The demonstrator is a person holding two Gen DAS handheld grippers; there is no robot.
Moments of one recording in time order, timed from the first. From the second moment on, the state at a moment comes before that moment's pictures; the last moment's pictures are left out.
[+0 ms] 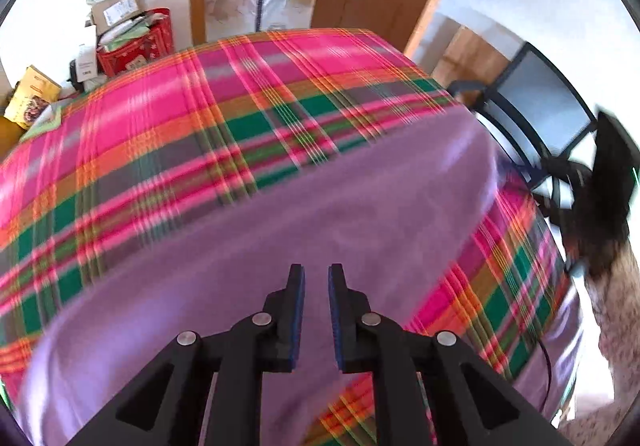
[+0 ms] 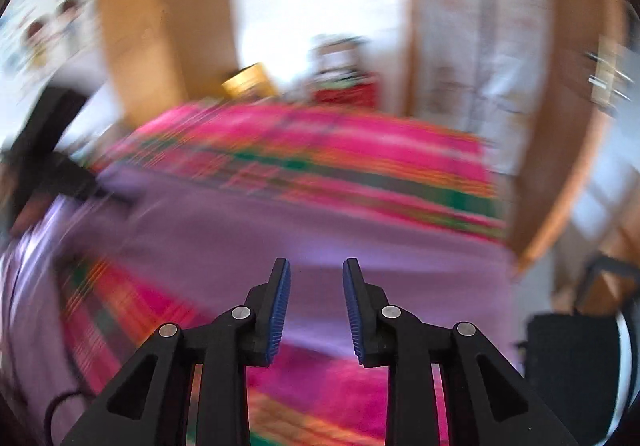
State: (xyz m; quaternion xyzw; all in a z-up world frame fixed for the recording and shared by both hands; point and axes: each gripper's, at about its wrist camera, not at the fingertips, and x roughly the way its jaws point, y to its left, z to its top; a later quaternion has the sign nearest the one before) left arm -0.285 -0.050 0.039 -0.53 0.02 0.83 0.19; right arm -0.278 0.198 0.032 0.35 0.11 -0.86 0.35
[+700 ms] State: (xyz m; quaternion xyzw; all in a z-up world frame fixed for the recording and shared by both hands) left arm -0.347 -0.016 0.008 -0.55 0.14 0.80 0.19; right arm -0.243 0.120 -0.002 0.35 0.28 -0.79 0.42
